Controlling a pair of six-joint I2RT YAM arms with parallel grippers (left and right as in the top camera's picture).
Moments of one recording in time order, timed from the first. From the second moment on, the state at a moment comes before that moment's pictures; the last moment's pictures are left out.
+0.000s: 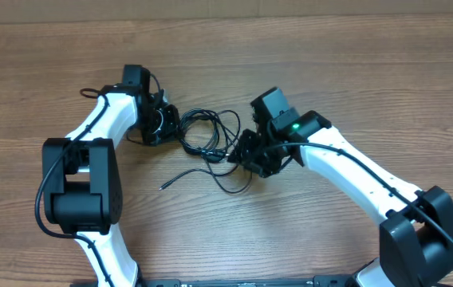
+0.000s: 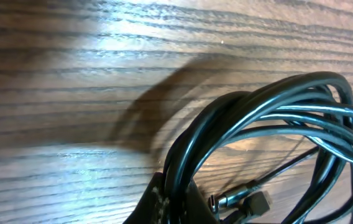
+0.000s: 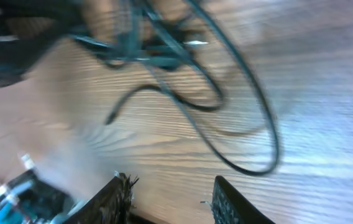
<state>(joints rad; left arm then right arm) -0.04 2.03 1.35 -0.78 0.47 -0.34 0.57 1.70 1.21 -0.75 -0.44 0.89</state>
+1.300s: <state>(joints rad) -0.05 2.03 1.35 -0.80 0.82 -0.28 0.63 1.71 1.05 -0.71 -0.12 1.06</state>
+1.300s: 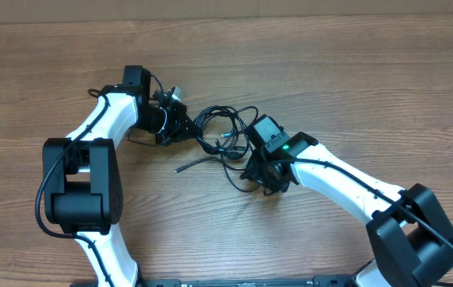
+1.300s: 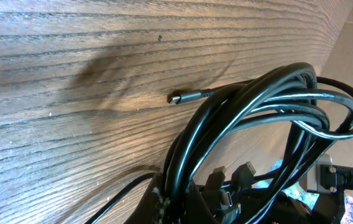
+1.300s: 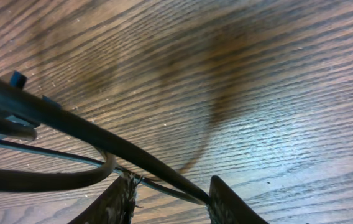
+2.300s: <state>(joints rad) -0.05 2.03 1.35 -0.81 0.84 -0.28 0.59 1.71 1.05 -0.76 -0.04 1.02</state>
